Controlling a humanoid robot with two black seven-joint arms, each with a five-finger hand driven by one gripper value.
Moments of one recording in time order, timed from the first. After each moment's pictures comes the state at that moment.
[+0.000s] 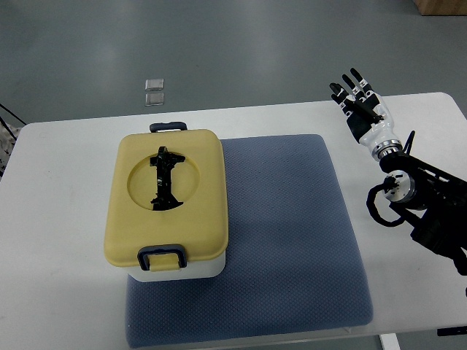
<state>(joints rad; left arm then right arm) 0.01 0.00 -0.05 -0.16 0.03 0.02 0.06 0.77 -0.21 0.54 0.58 0.17 0.18 0.53</state>
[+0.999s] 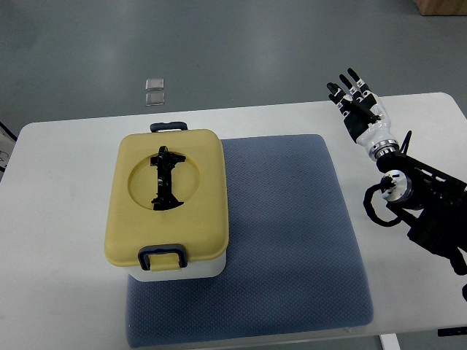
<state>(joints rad) 0.01 0.00 -0.04 -0.16 0.03 0.03 0.06 0.77 -0.19 0.54 0.57 0.17 0.18 0.53</state>
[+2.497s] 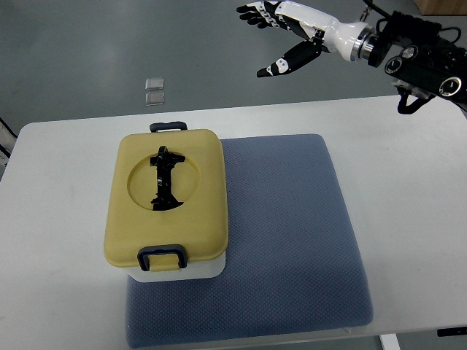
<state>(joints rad) 0.01 0.00 -0.04 -0.16 0.03 0.03 0.06 1.49 -0.36 -0.15 0.76 -0.75 0.16 0.61</state>
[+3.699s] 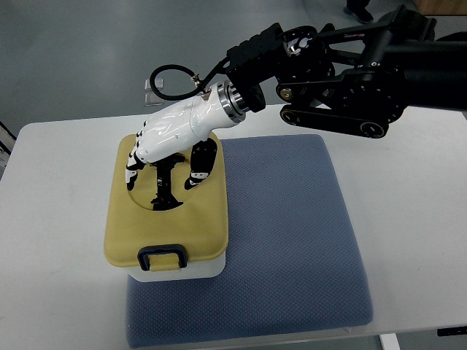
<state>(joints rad) 0.01 0.00 -0.04 -0.16 0.03 0.03 0.06 1.70 -0.13 -0.23 1.07 -1.39 0.17 0.61</state>
